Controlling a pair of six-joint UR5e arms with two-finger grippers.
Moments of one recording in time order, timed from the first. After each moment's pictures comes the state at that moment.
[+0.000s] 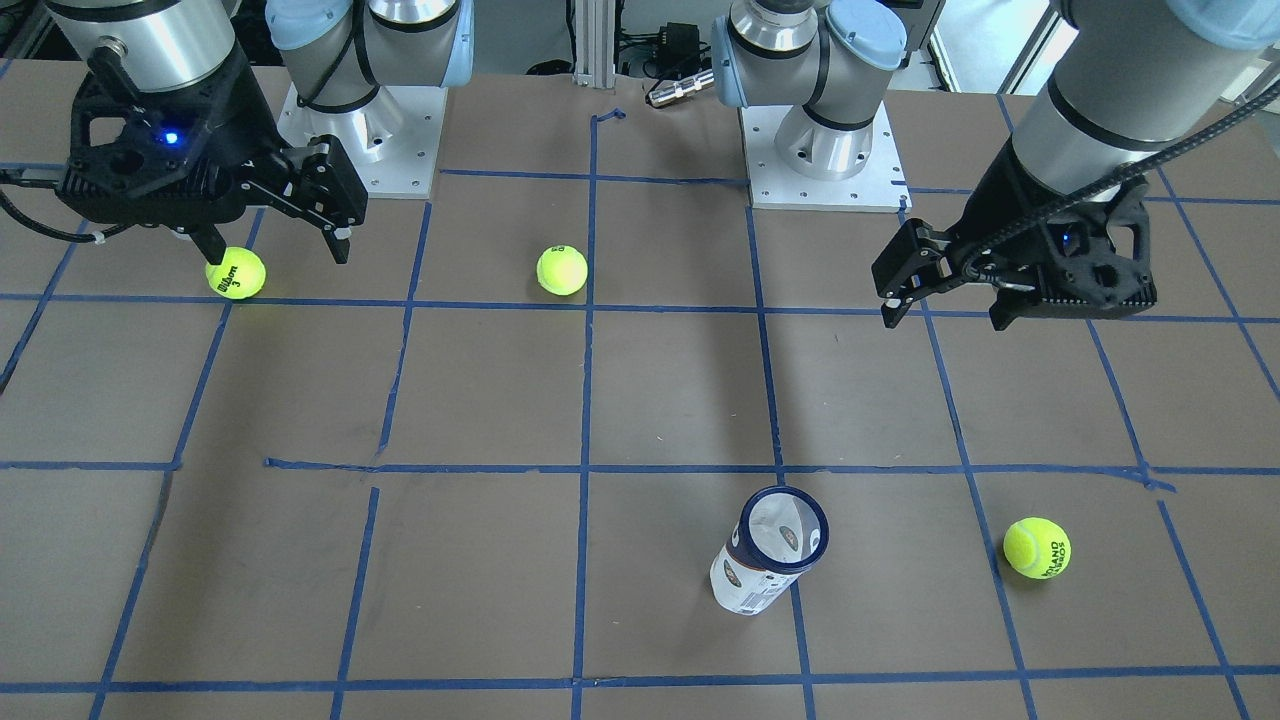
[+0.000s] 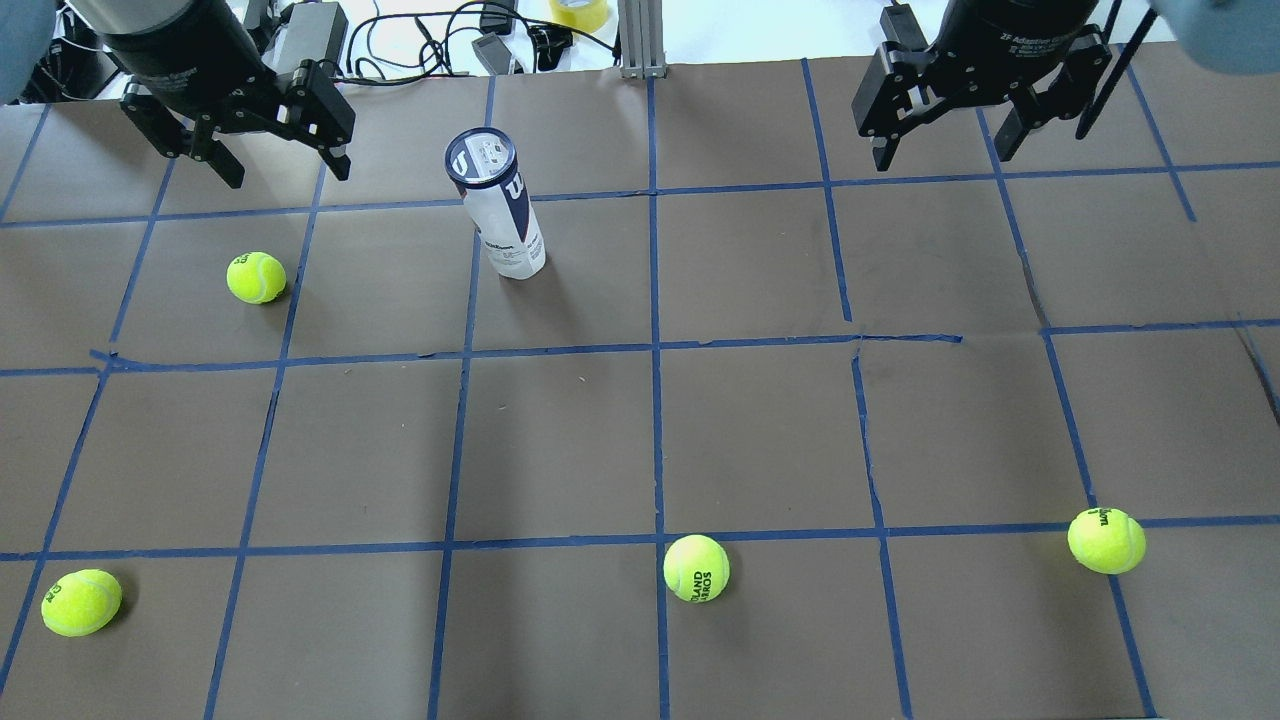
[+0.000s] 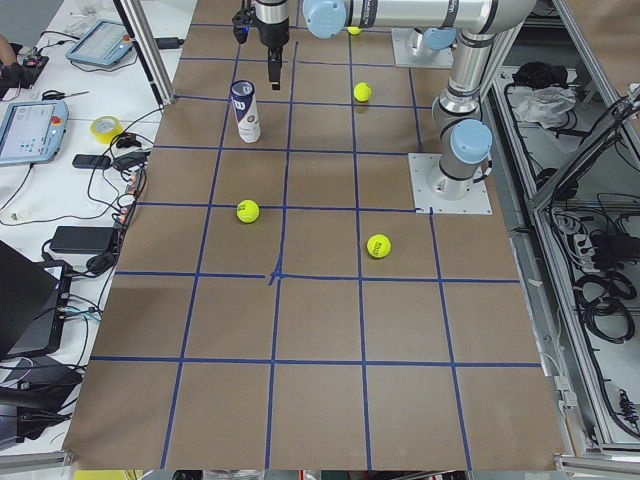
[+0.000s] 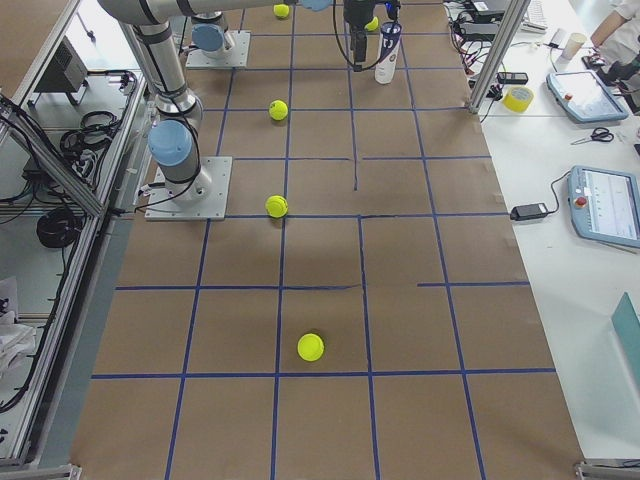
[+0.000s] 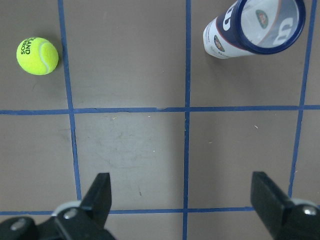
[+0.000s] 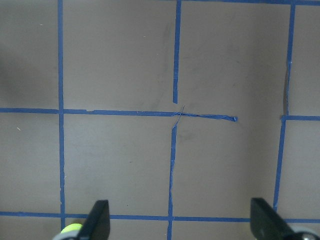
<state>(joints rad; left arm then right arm) -1.47 -1.68 -1.42 -1.60 1.55 0.08 1.60 -1.51 1.41 -1.51 -1.57 -0.01</state>
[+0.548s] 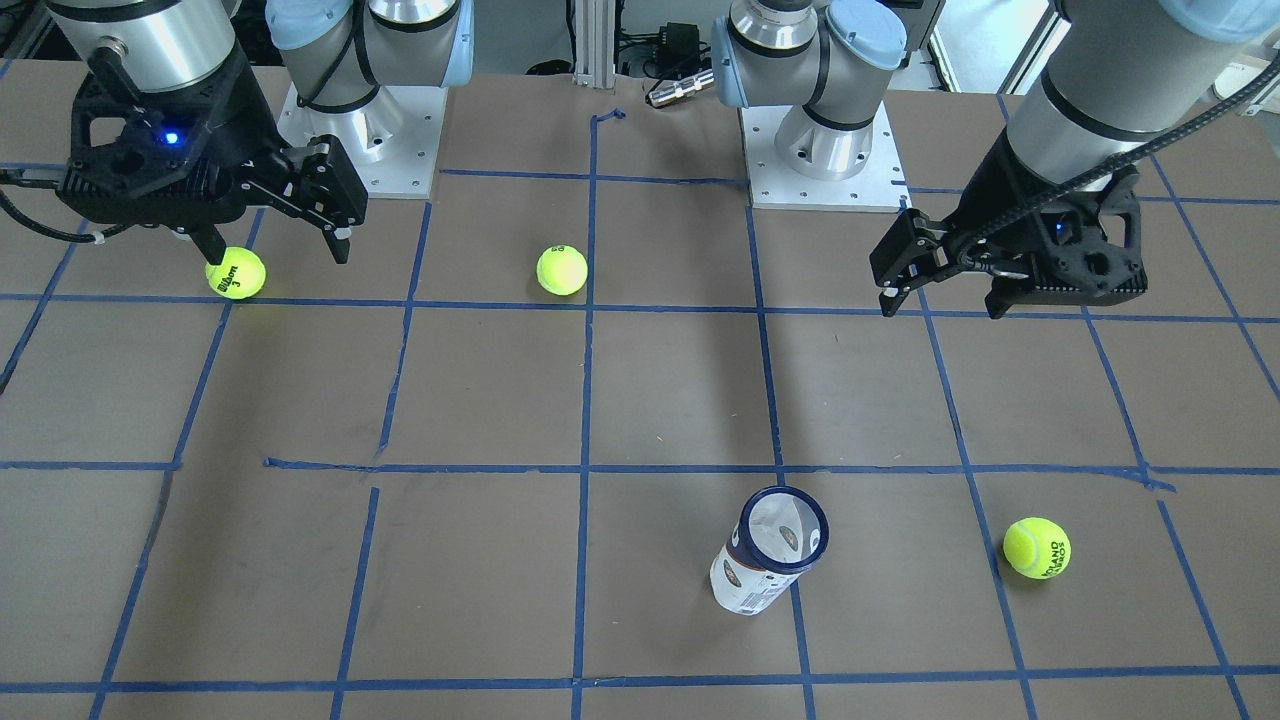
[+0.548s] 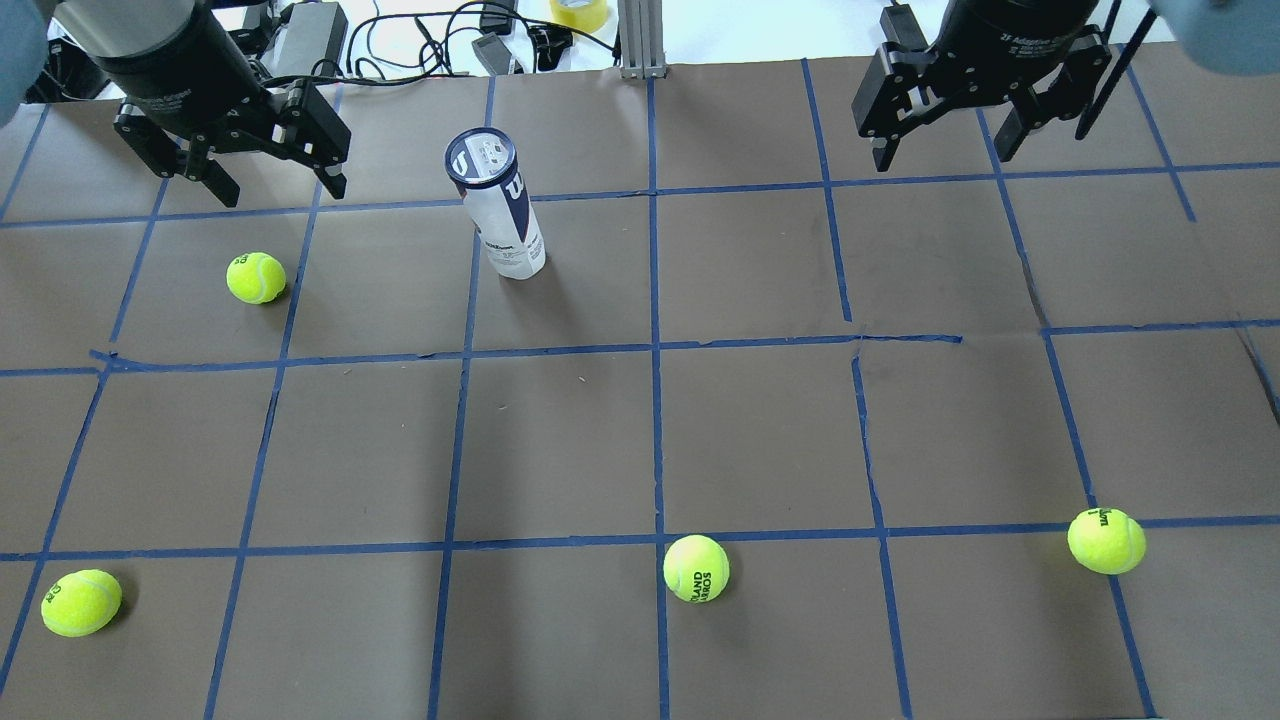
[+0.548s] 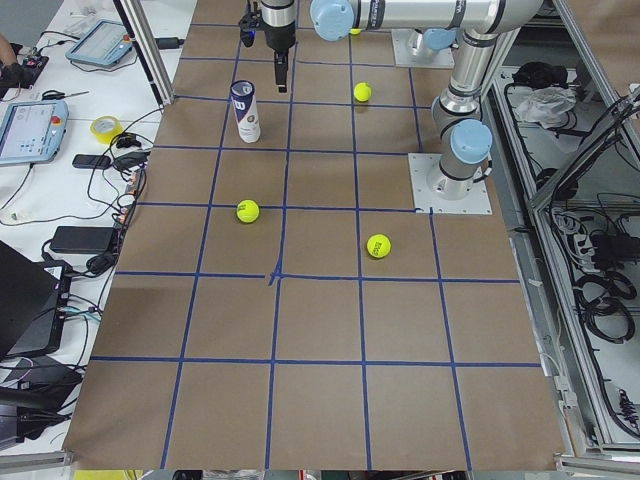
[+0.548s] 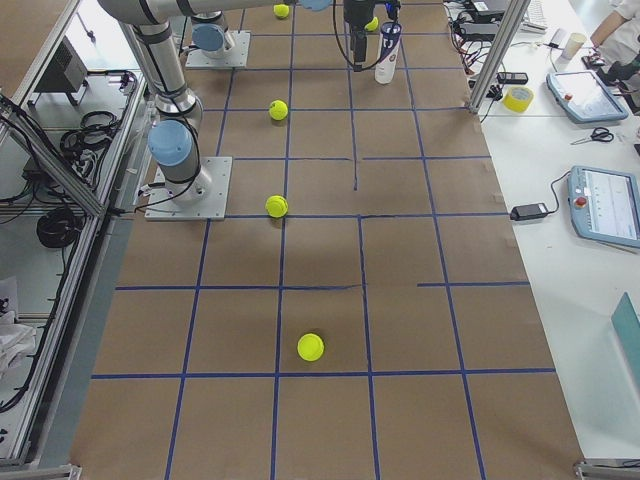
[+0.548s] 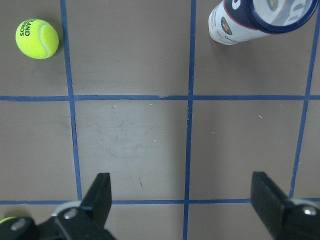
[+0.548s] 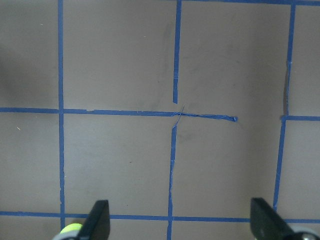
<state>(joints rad) -1.47 -1.66 -1.45 -1.60 1.55 0.08 1.60 -1.51 1.41 -1.51 -1.57 -0.02</state>
